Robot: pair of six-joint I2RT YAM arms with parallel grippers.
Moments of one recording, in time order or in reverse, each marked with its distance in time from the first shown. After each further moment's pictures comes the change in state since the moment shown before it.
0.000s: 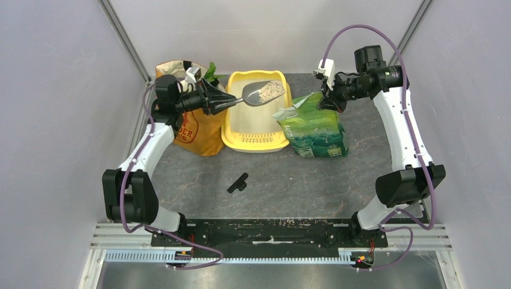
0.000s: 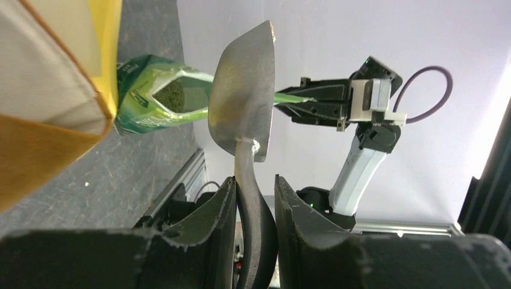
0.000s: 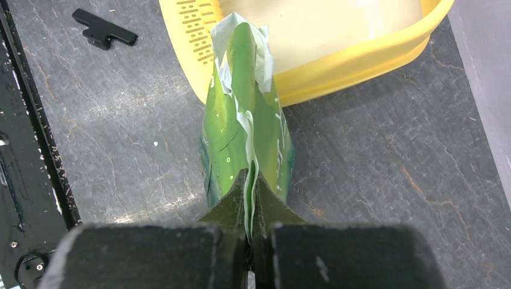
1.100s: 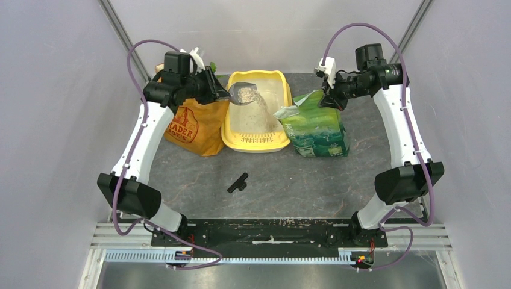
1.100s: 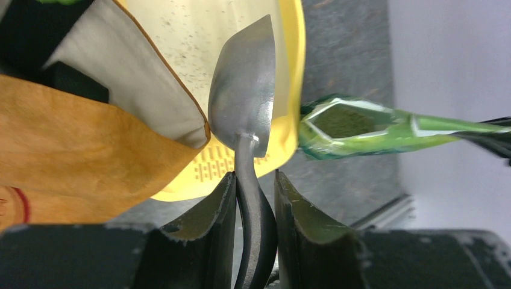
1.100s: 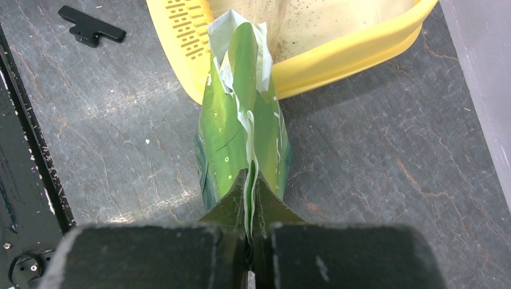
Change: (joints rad) left arm -0.178 0.076 0.588 -0.958 -0.726 0.815; right arm -0.018 0.026 0.027 -0.004 0.017 0.000
